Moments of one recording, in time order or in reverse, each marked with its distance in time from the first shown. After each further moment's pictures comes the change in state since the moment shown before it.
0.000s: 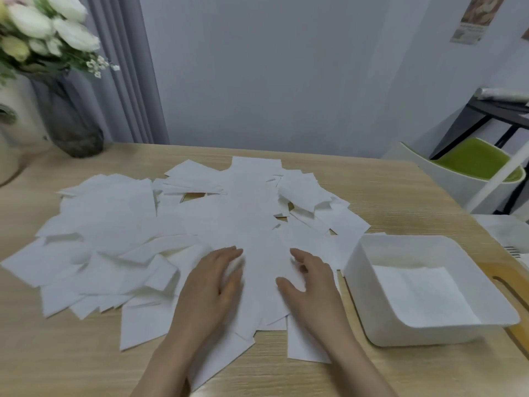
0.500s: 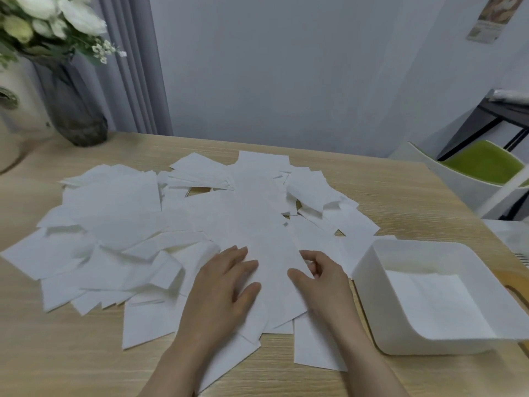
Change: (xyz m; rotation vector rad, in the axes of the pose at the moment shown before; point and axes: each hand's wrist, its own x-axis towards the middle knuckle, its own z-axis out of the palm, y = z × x) left_hand -0.001 -0.018 0.014 0.159 -0.059 0.101; right_hand 0.024 0.004 0.001 0.098 0.028 0.185
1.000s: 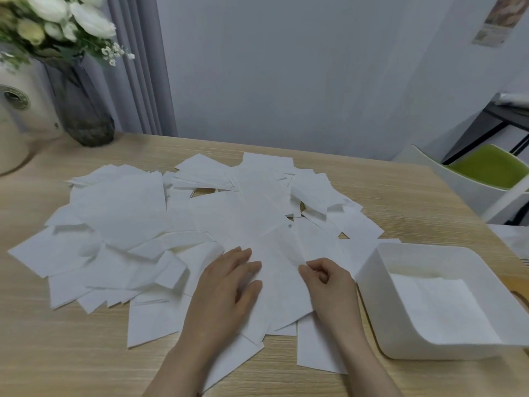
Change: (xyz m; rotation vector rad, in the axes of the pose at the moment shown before) left_hand -0.001 0.002 0.000 -0.037 0.044 -0.012; right_hand -0.004 0.005 0.003 0.080 0.086 -0.052
